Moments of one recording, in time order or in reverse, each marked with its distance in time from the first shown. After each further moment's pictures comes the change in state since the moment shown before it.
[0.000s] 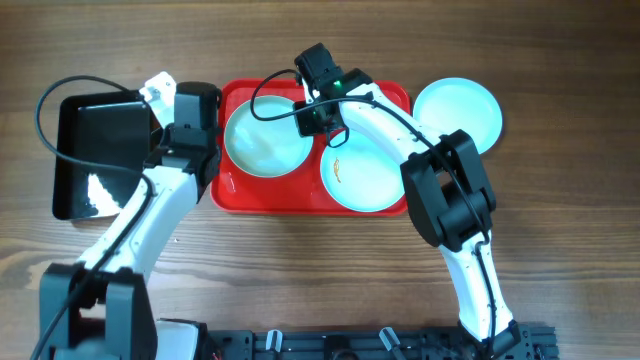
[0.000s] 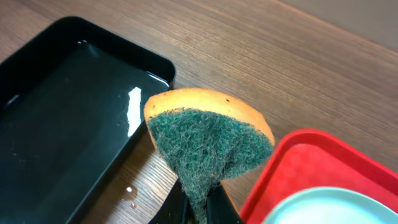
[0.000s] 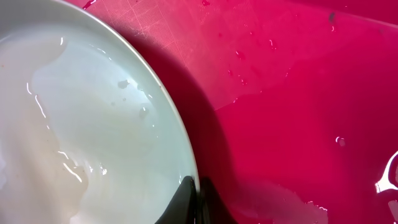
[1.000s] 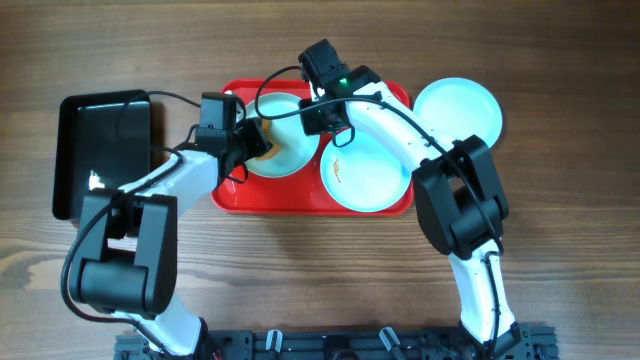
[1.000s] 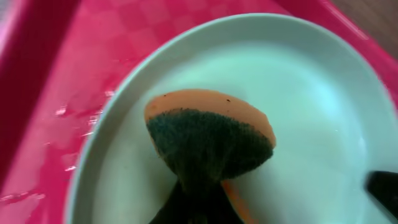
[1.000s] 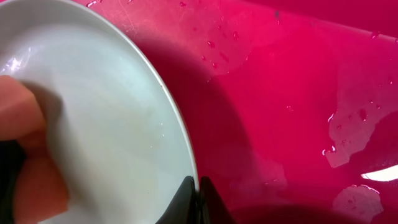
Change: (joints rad) left arm -0.021 0.288 -0.002 0.123 0.692 -0.052; right arm -0.001 -0.081 -0.035 -0.044 0.048 0.008
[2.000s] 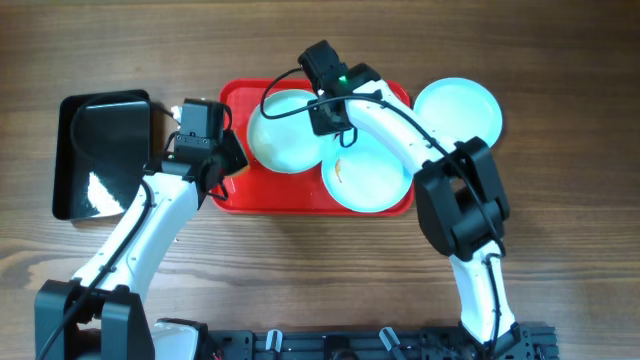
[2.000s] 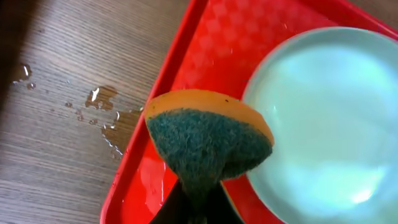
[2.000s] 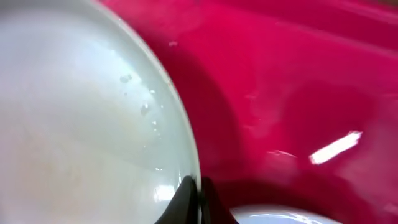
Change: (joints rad) left arm -0.005 -0.341 -0.003 -0.426 -0.221 0.045; right arm 0.003 -0.023 0.032 -0.134 0.221 -0.011
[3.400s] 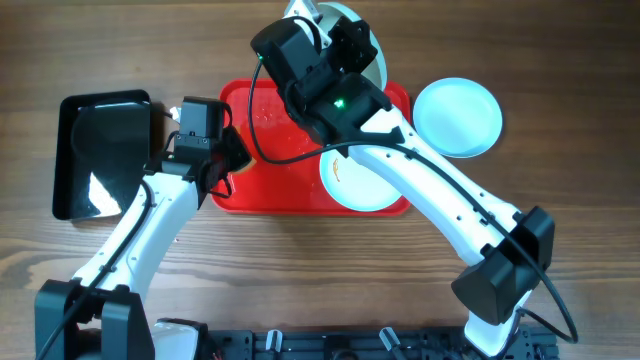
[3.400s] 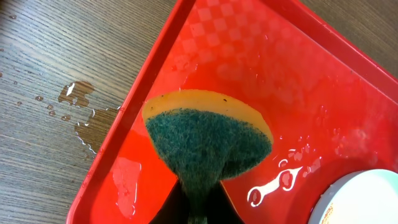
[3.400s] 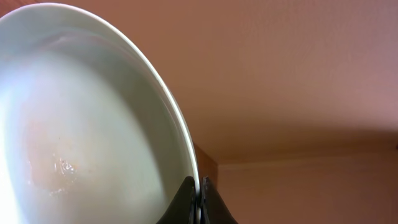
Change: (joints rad) left arm 0.000 0.001 0.000 0.039 0.048 -0.098; right arm 0.209 -0.310 0.069 0.187 0.962 -0.796
